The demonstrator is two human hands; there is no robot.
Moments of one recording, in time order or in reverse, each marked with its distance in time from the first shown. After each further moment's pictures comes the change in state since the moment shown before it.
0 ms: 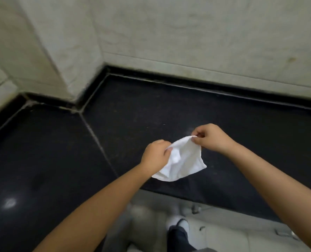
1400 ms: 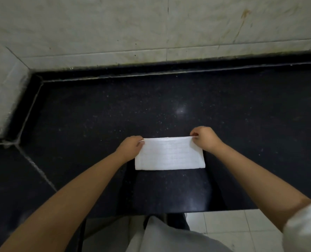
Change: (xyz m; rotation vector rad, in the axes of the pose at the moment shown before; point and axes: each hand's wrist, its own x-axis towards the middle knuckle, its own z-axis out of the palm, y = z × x) left_hand 0.129 -0.008 0.065 0.107 -0.424 -0.112; right_hand 0.052 0.196 -0.011 -0.090 0.090 0.261
